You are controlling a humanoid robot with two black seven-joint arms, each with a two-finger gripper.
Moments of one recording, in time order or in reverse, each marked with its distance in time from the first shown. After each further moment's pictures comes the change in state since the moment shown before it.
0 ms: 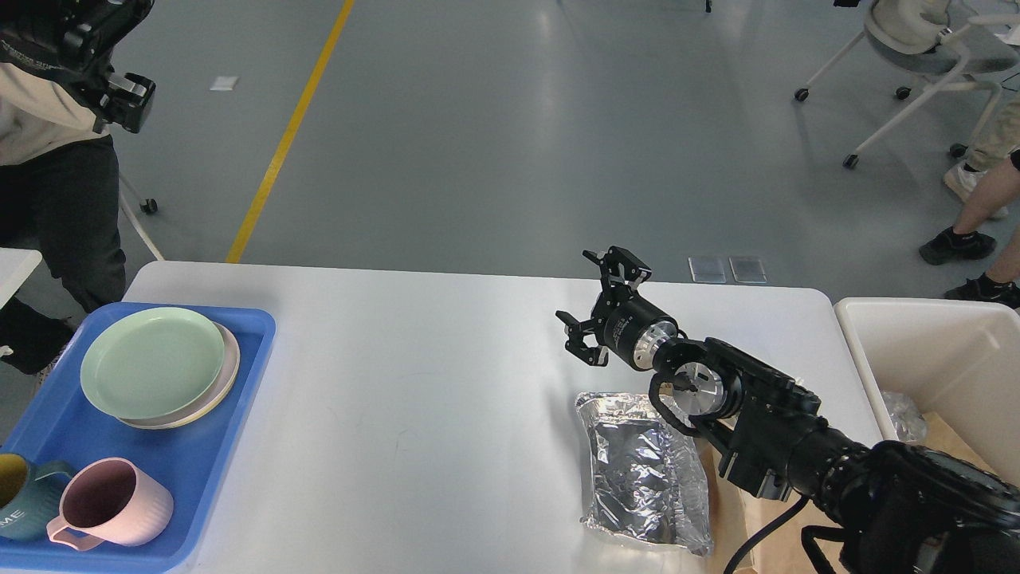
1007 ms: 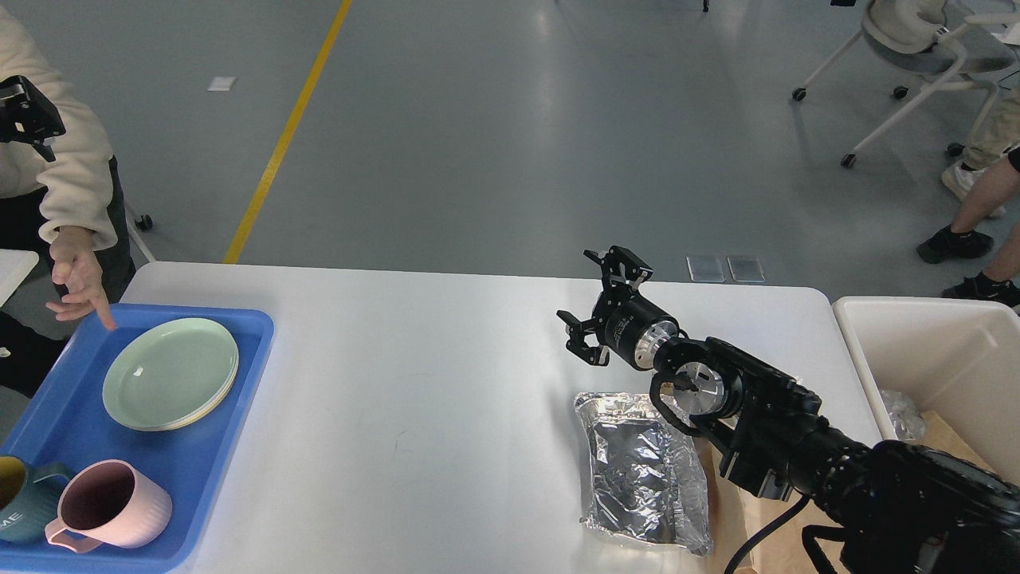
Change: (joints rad) left arm 0.353 0.580 -0.902 0.270 -0.192 0.006 0.273; right arm 0.000 0.000 0.000 0.000 0.000 0.000 0.001
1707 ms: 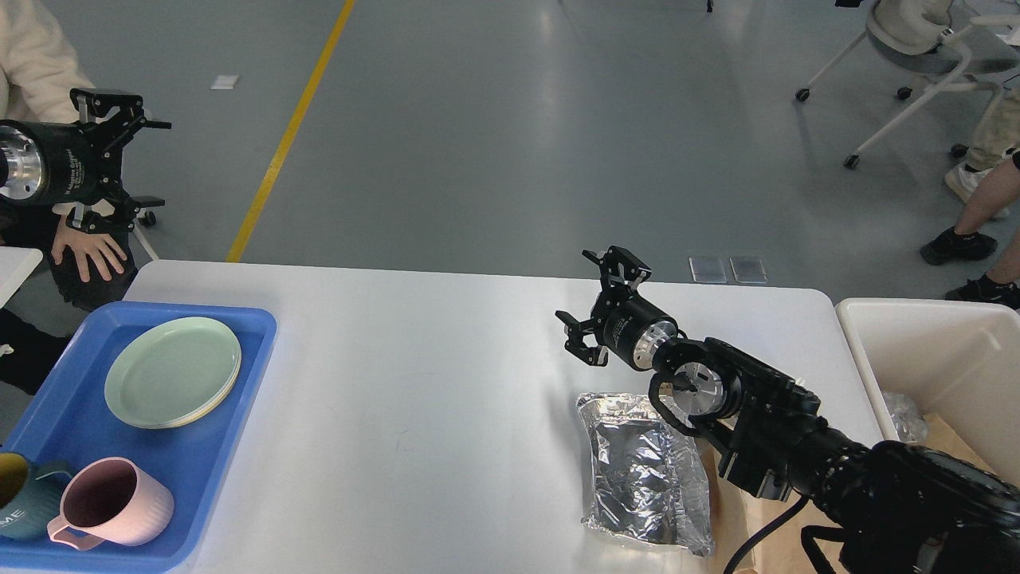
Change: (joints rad) left arm 0.522 -0.013 -1.129 0.005 -0.001 0.395 0.000; right arm 0.000 0.000 0.000 0.001 0.000 0.000 0.000
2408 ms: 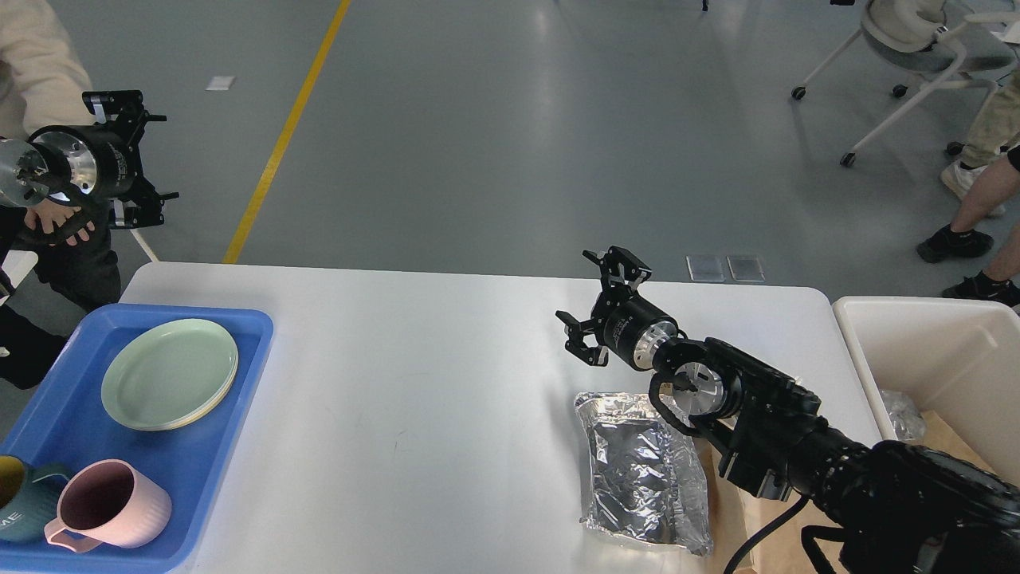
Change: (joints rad) left arm 0.035 -0.123 -0.096 0.032 -0.048 0.427 -0.011; right arm 0.000 0.000 0.000 -0.001 0.000 0.000 -0.001
